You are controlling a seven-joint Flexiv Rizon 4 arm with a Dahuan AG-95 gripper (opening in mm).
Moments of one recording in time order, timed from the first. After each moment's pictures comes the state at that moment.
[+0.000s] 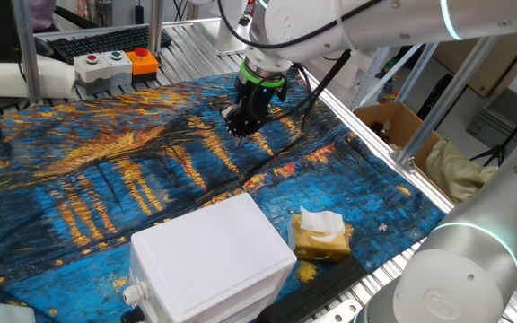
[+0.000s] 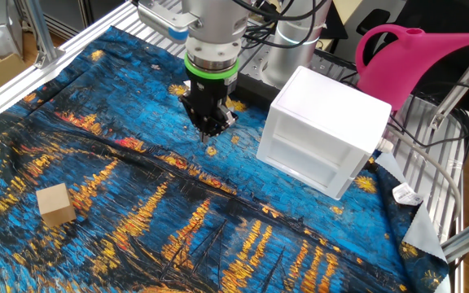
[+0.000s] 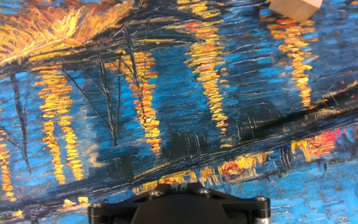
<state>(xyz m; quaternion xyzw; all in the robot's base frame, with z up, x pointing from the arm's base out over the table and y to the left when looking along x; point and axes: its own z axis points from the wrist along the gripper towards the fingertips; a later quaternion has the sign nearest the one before) 0.500 0.000 0.170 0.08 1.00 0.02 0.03</state>
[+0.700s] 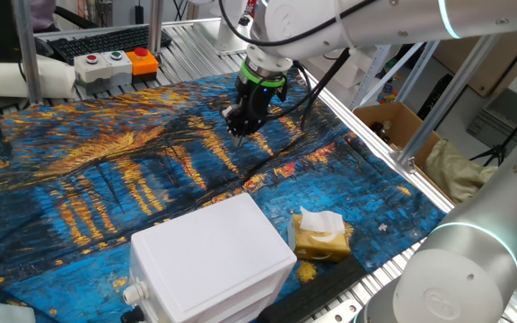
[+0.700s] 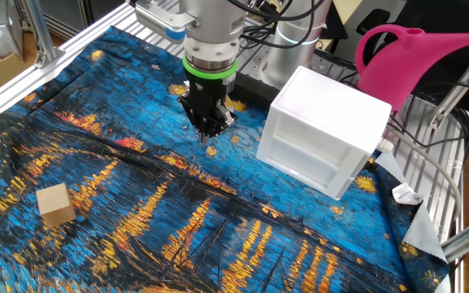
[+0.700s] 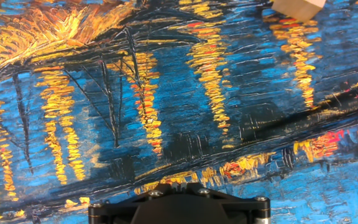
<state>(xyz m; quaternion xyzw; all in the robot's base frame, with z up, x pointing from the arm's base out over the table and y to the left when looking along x) 0.500 0.000 0.169 0.08 1.00 0.03 0.03</state>
